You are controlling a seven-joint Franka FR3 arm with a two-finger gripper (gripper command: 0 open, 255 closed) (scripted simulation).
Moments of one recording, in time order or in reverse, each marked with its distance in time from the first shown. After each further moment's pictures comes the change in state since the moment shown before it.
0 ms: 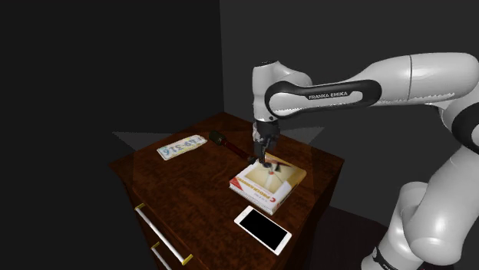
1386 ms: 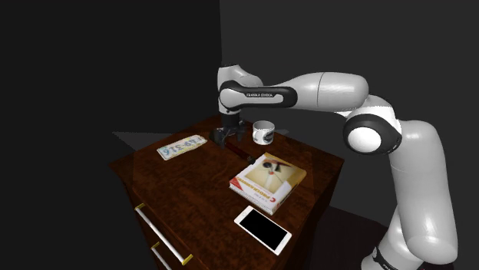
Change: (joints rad) arm -0.059 0.604 -0.044 0.686 0.094 -0.036 0.176
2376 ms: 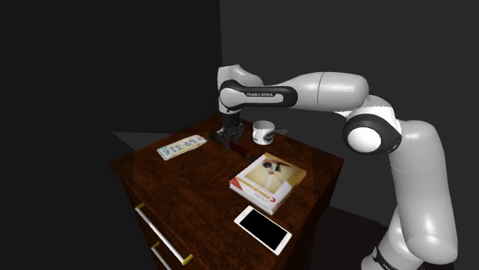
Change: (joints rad) arm -0.001 0.000 0.000 0.006 0.000 -0.005 -0.001
